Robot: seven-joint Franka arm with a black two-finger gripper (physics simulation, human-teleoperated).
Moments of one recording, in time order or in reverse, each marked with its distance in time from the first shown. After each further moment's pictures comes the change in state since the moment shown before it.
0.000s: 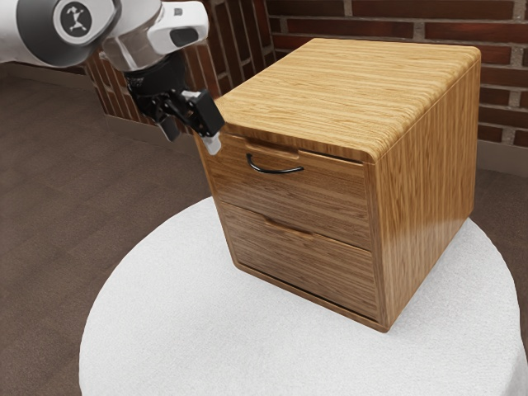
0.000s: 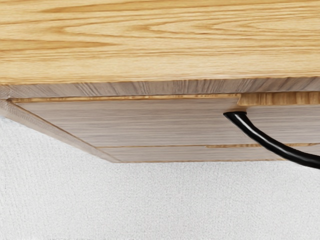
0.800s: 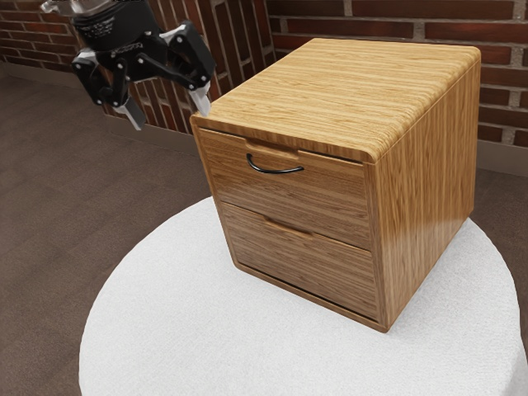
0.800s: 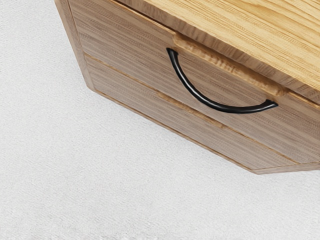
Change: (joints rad) arm 0.046 -0.069 -0.182 0.188 -0.018 -0.252 -0.663
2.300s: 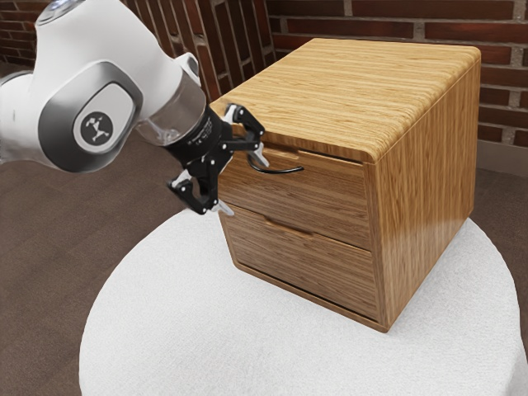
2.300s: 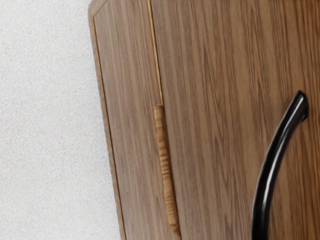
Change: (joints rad) arm 0.080 -0.161 -0.036 -0.698 -0.121 0.747 -0.846
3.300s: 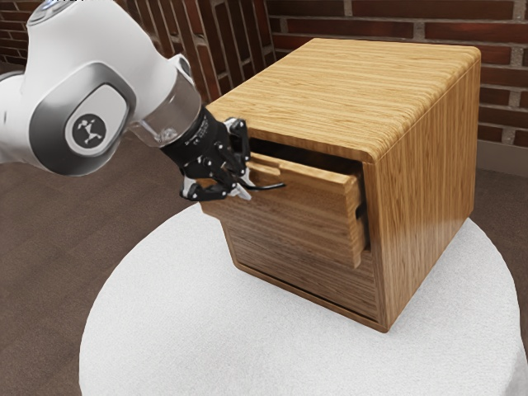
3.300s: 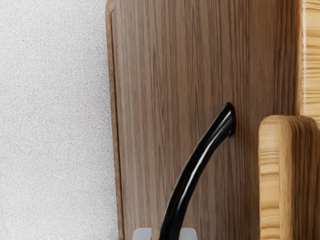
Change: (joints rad) arm -0.005 -0.044 -0.001 -0.035 0.003 -0.013 -0.088
